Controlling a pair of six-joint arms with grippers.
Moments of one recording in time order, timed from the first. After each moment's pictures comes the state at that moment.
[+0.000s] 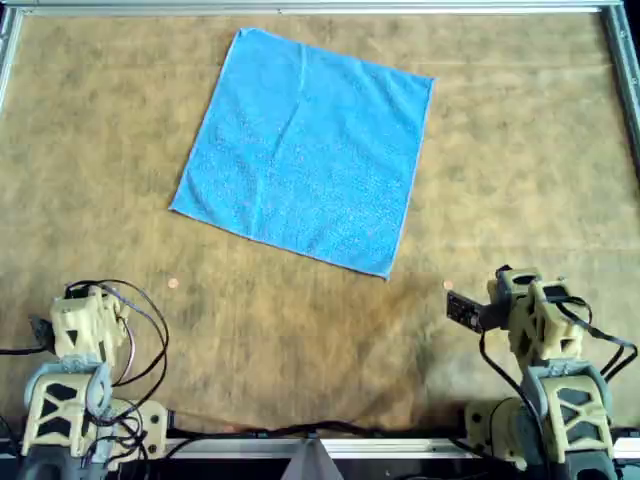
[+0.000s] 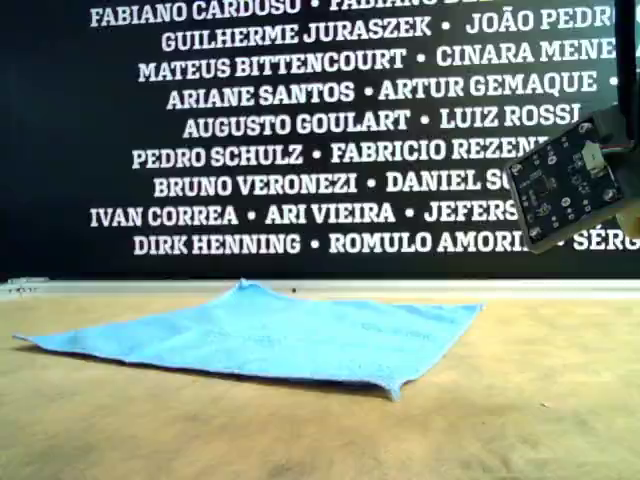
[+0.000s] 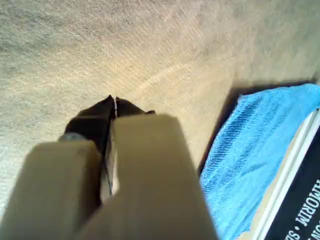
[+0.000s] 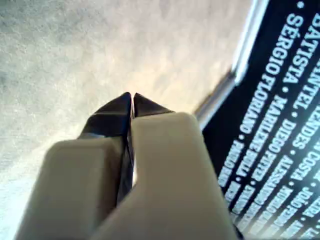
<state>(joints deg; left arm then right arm) -0.6 177.9 173.6 42.8 -9.0 -0.3 7.7 176.8 173.3 38.8 9.8 1.1</state>
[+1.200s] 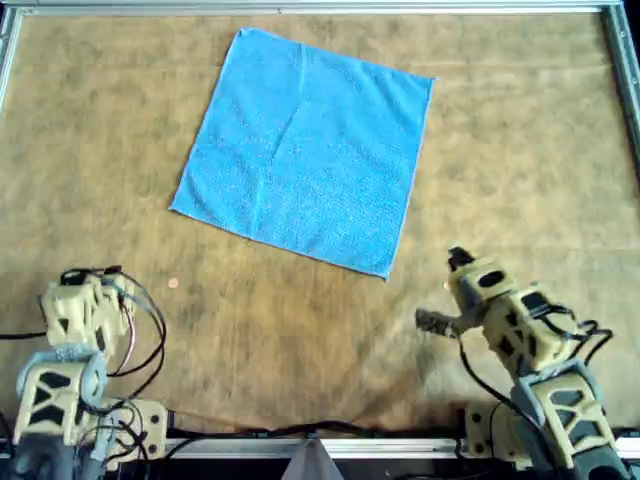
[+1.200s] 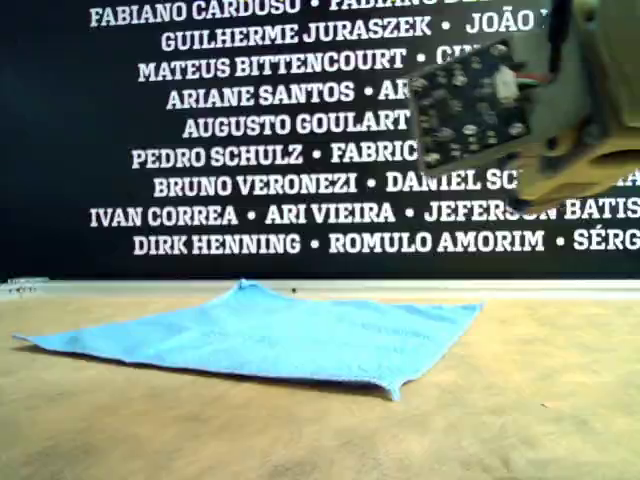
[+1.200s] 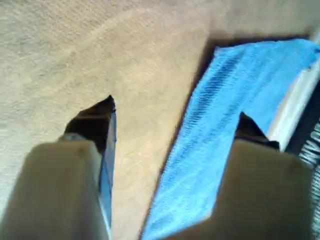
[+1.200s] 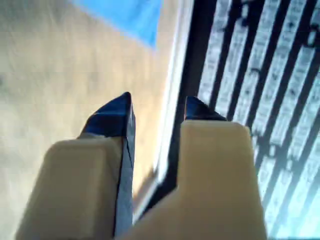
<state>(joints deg) -2.1 164.7 163.0 40.4 -2.0 0.3 22.3 175.7 169.6 26.0 1.6 0.9</state>
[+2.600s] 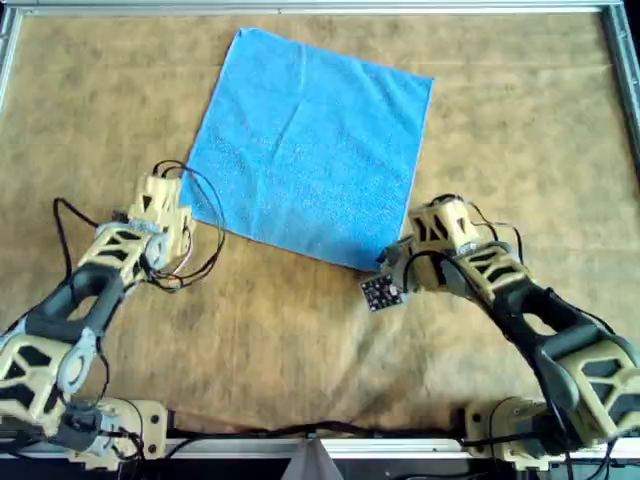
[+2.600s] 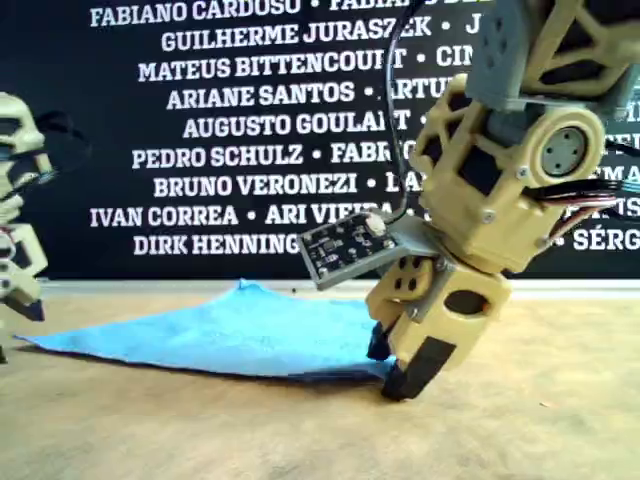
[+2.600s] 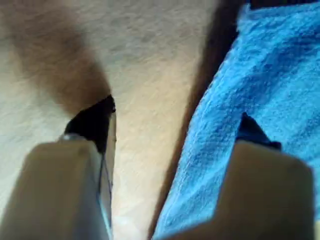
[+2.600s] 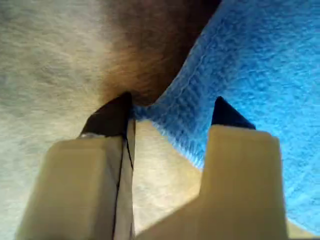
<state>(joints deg) -12.7 84.6 109.6 29.5 -2.5 0.4 25.9 82.2 113.2 32.8 -14.8 1.8</state>
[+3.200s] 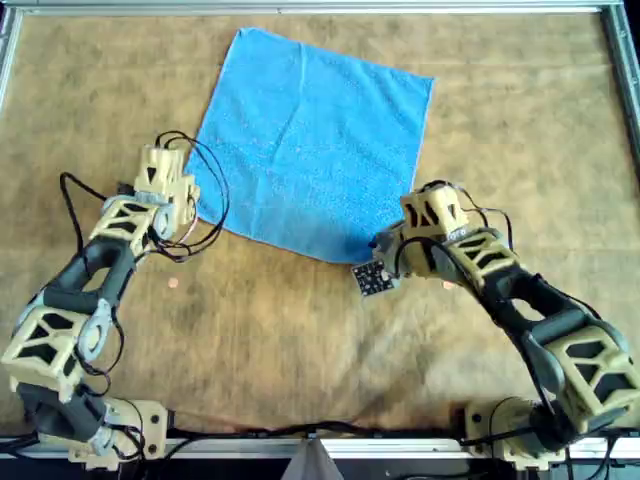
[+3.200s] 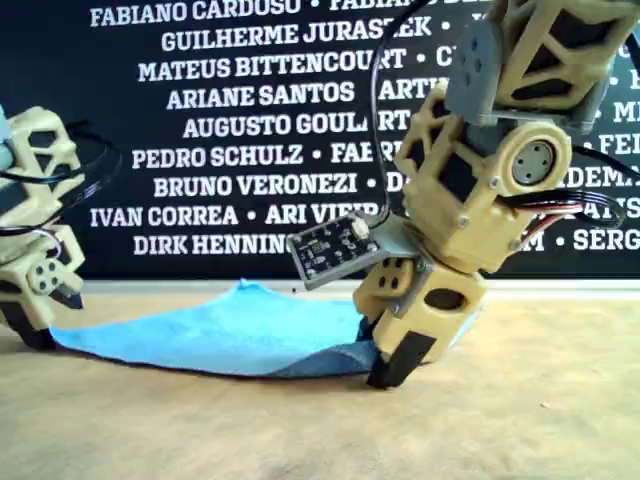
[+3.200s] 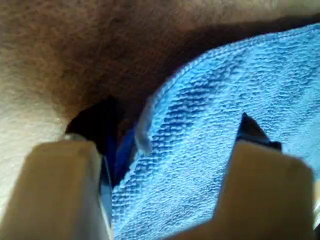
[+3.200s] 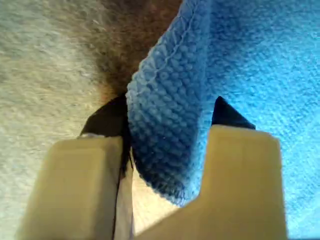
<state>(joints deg) -11.5 69.9 91.9 29.1 -2.6 0.4 26.3 75.8 104.9 32.8 -14.5 1.8</state>
